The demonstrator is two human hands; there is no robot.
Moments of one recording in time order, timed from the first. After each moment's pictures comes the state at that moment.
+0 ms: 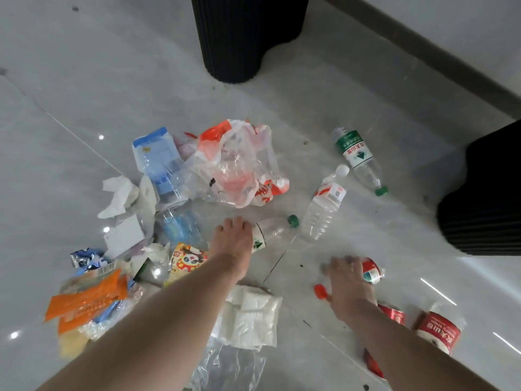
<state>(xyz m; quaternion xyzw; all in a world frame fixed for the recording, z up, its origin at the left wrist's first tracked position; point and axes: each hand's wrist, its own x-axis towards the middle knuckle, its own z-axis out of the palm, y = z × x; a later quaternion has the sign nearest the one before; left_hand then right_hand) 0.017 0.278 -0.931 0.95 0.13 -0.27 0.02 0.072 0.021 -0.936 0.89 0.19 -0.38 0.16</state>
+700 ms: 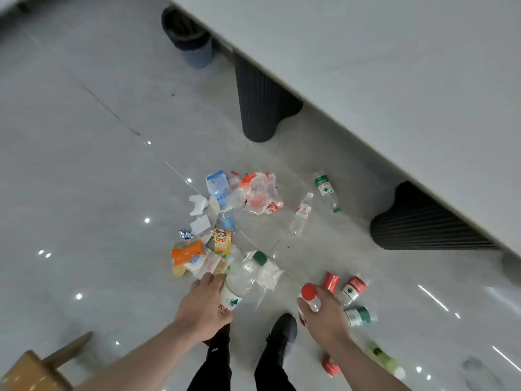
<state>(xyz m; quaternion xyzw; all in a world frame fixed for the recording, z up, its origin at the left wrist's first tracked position) -0.185 0.249 -0.462 0.87 0.27 -0.31 0.26 -0.051 -0.004 -0.477 0.90 0.04 -0.36 -0.25</state>
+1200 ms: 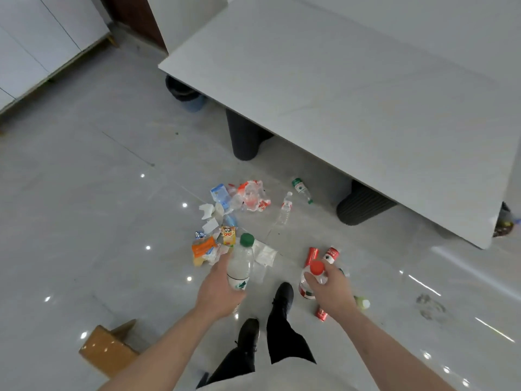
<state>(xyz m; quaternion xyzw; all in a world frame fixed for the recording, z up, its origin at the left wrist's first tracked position) -0.292 0.179 -0.198 0.82 0.34 -0.17 0.42 -0.169 -0.069 -0.200 0.90 0.00 -0.29 -0.34</state>
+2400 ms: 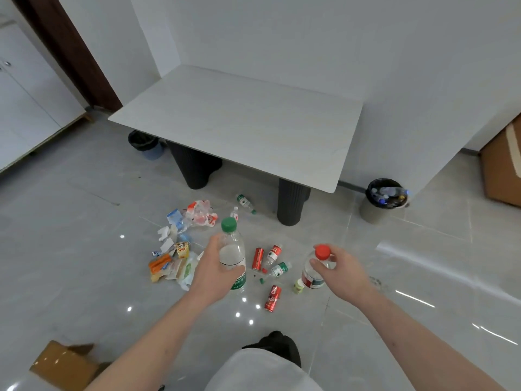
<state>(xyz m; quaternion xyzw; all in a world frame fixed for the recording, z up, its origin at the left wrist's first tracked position) -0.357 -0.197 -0.059 0.85 0.25 -0.01 0.46 -0.264 -0.480 -0.061 0.90 0.04 -0.19 -0.38</state>
